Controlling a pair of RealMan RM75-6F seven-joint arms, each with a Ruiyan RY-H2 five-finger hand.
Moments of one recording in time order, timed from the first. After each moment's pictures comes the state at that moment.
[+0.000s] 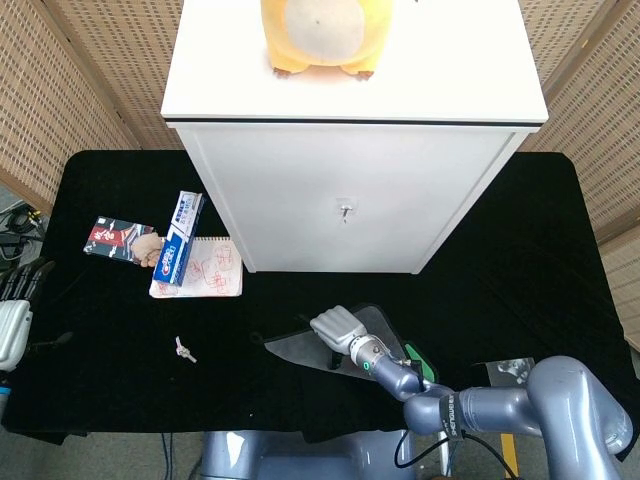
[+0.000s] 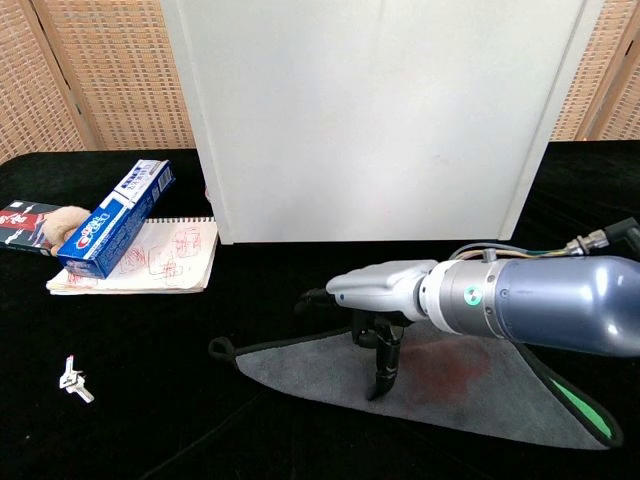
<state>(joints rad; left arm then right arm) -0.16 -1.12 -0.08 -1.58 1.38 1.36 -0.01 1.03 -1.71 0.07 -1.46 -0.79 0.66 -0.43</state>
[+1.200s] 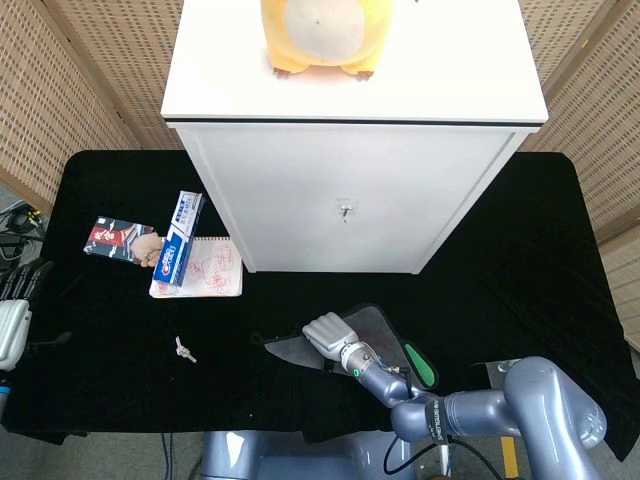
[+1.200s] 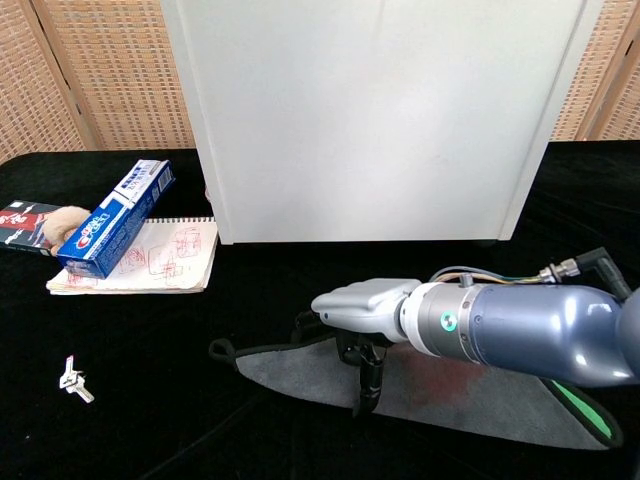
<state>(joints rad) -0.16 -1.12 -0.08 -1.57 1.37 1.35 -0.02 1.07 -1.78 0.03 -1.42 -0.74 0.70 -0.44</state>
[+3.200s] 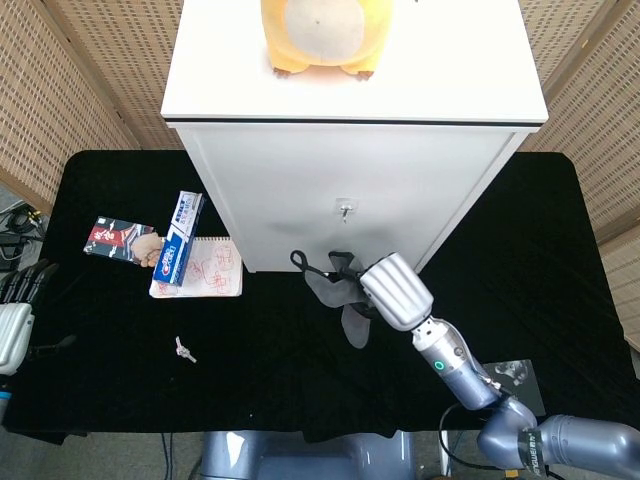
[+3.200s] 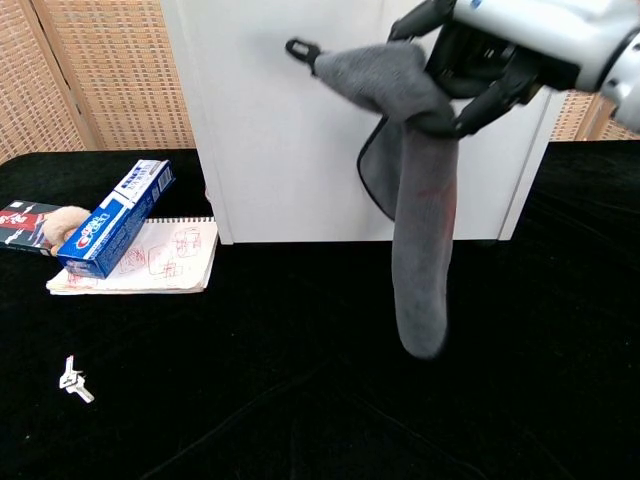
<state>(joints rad) -0.15 -1.10 -0.07 -1.61 1.40 1.37 -0.02 0.73 -1.37 0.15 -1.72 -1.52 1.28 -0.19</state>
